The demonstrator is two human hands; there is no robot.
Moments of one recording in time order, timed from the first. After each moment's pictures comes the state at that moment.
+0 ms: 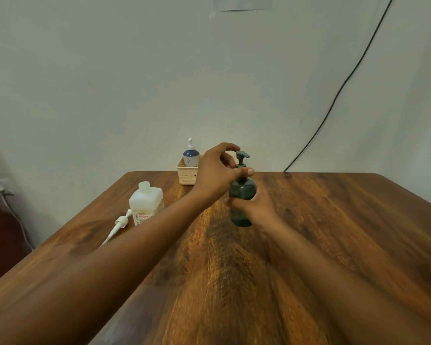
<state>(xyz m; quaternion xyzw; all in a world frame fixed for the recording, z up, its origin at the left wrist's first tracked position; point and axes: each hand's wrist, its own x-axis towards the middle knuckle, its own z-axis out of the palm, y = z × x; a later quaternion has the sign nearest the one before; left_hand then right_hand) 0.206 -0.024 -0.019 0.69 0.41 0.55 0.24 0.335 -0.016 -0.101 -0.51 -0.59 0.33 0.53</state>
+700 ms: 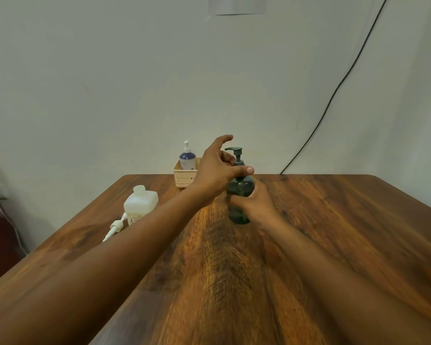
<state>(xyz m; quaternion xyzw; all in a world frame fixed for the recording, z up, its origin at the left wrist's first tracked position) 0.216 -0.016 -0.007 0.67 0.40 0.54 0.33 0.341 -0.024 -0.079 -0.49 -0.61 0.32 0.53</state>
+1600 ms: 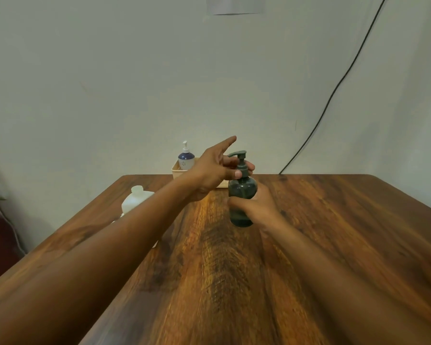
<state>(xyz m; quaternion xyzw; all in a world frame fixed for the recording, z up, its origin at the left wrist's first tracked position) 0.202 -0.019 0.007 0.70 0.34 0.42 0.47 0.349 -0.033 -0.080 -0.47 -0.61 0.34 0.54</state>
